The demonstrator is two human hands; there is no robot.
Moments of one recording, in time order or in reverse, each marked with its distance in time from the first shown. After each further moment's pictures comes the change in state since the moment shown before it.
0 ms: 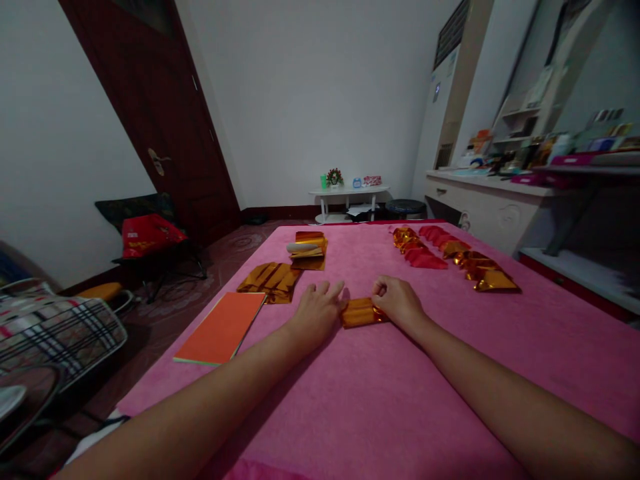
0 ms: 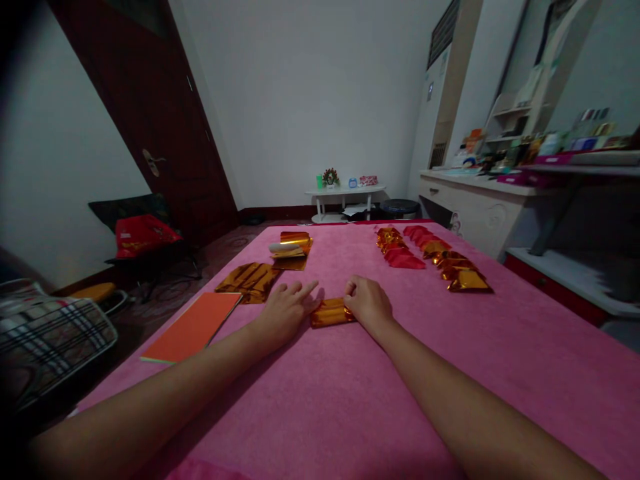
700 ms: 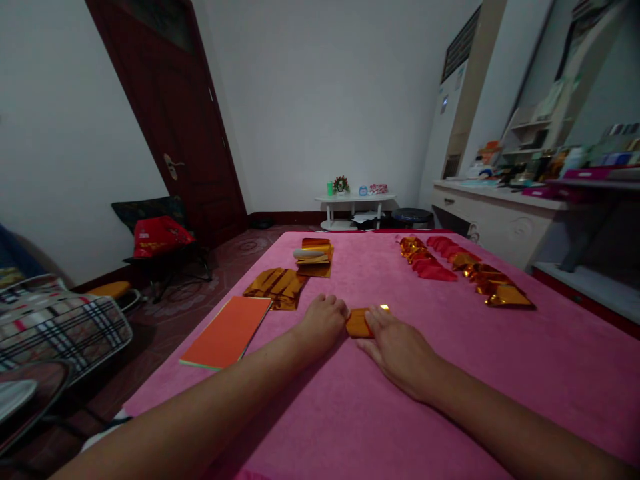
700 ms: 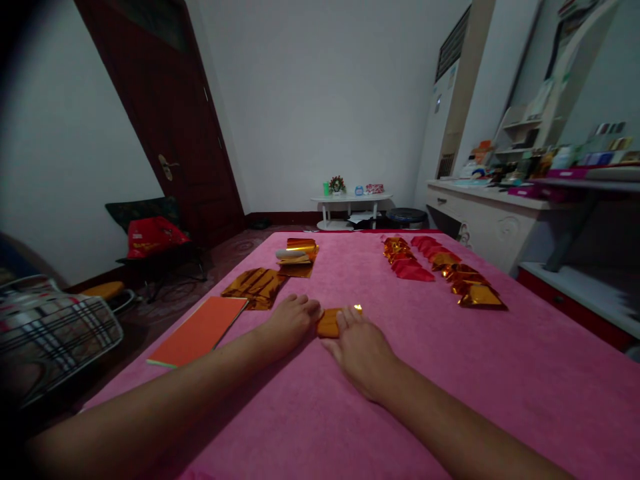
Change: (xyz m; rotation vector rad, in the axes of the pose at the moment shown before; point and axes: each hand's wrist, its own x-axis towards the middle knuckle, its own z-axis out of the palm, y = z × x) left_hand 0.005 -0.001 0.005 -0.065 -0.078 0.051; right_hand -0.065 -0.037 -0.012 -0.248 -0.187 -0.426
